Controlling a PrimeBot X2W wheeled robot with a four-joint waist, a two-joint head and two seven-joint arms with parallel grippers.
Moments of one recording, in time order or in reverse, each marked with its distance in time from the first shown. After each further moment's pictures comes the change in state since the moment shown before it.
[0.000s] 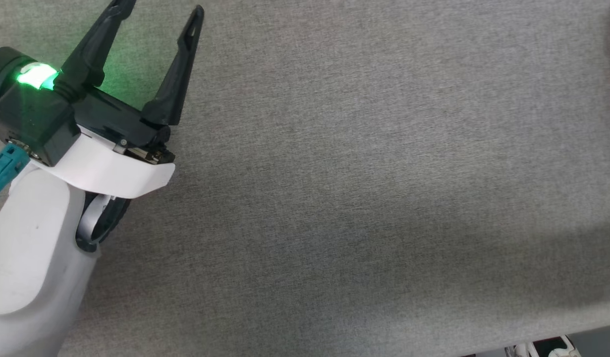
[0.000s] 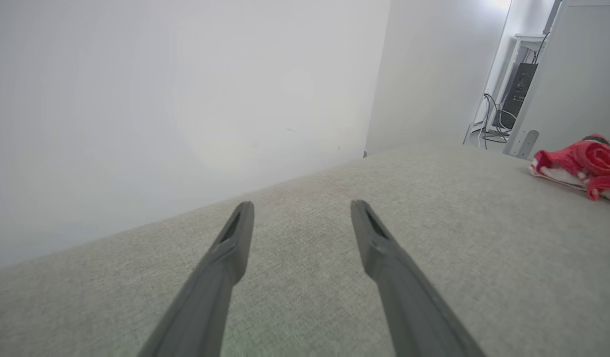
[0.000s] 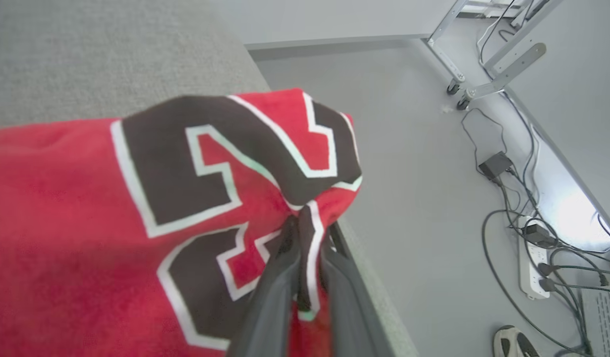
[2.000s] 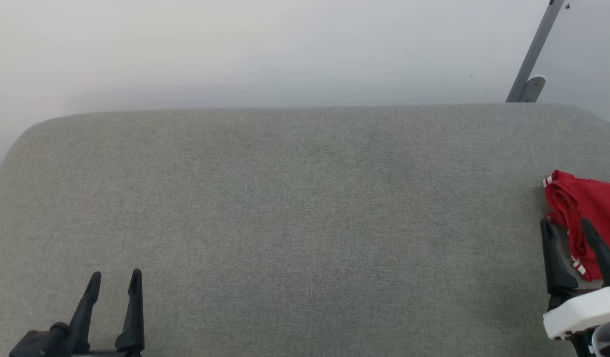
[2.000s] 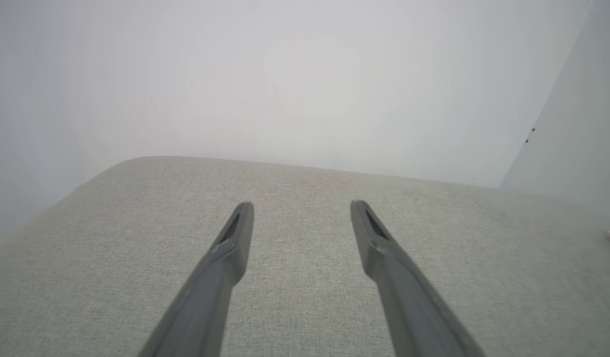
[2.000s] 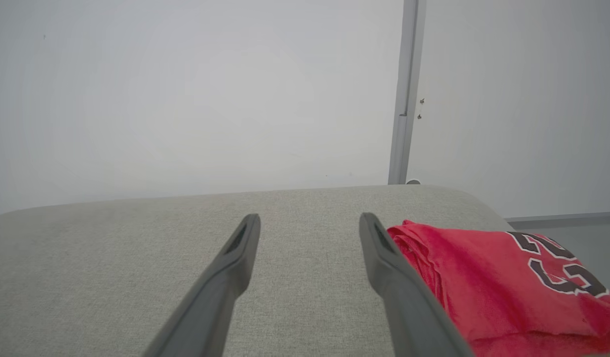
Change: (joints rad) left arm 0.826 -0.277 0.404 0.061 0.045 0.000 0.000; right arm 0.721 0.221 0.390 -0.411 0.199 0.000 -0.398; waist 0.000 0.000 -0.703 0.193
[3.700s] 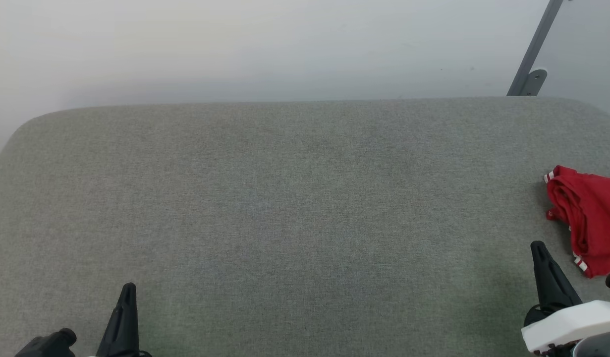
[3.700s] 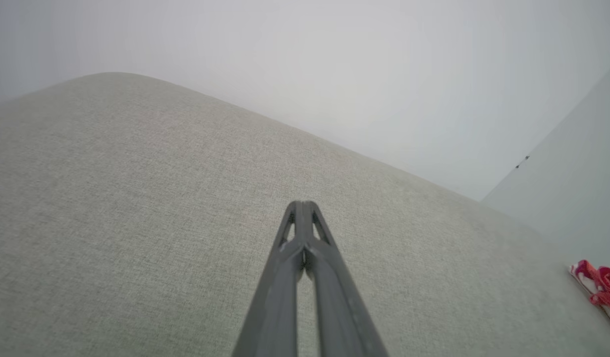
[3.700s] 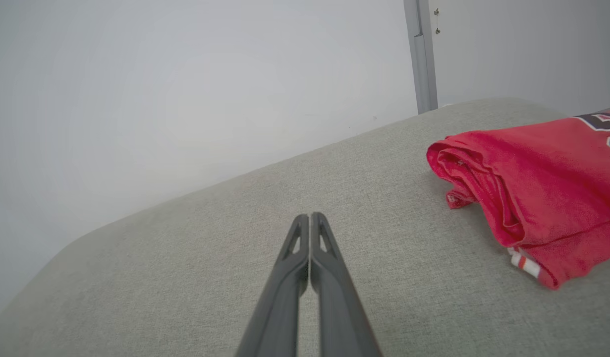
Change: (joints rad) left arm -0.001 -0.065 -0.002 0.063 -0.175 0.000 0.054; right arm 0.063 0.091 0.005 -0.024 0.189 0.000 0.081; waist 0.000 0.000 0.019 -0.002
